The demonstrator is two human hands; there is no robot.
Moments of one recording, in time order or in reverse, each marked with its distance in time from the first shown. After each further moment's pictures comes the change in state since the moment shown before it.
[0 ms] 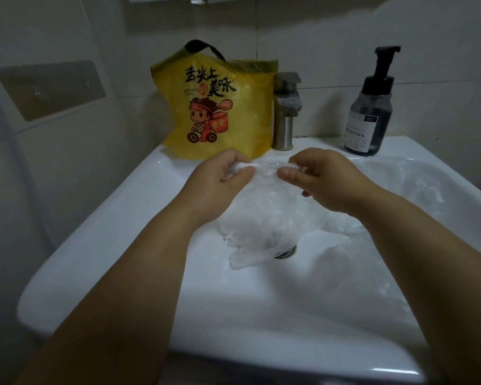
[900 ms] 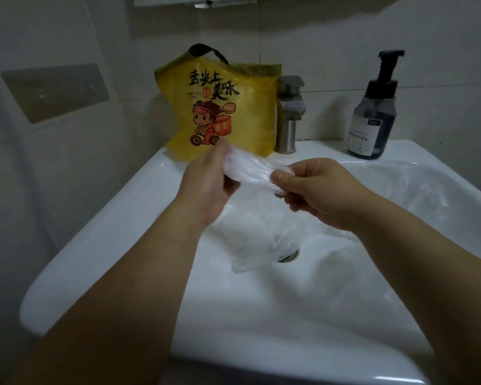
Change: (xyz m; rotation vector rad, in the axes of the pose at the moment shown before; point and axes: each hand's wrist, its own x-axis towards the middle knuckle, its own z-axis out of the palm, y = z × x) left_hand 0.019 0.008 0.004 -0.920 0.232 -0.373; right_hand -0.003 -0.015 0.014 0.657 -0.083 0.274
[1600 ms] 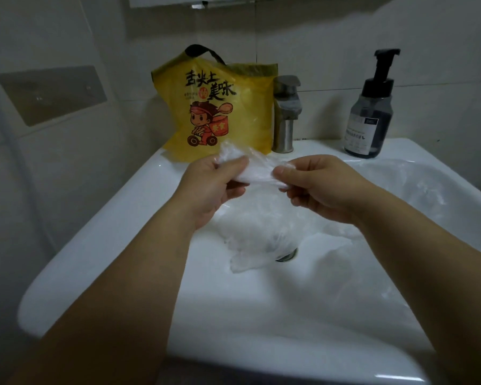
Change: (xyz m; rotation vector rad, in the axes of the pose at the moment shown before) left_hand -0.003 -0.005 -0.007 0.295 -0.130 0.036; right_hand 0.001 -0.004 -0.007 0.127 -0.048 0.077
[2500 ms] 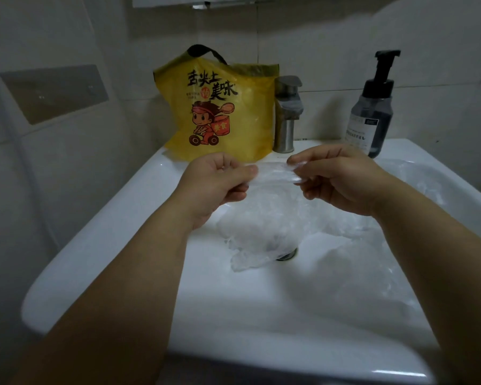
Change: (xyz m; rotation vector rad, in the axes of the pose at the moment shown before) left_hand -0.010 0.005 -0.003 0.173 -0.014 0.058; right_hand -0.004 -0.008 -0.017 0.074 -0.056 -0.112
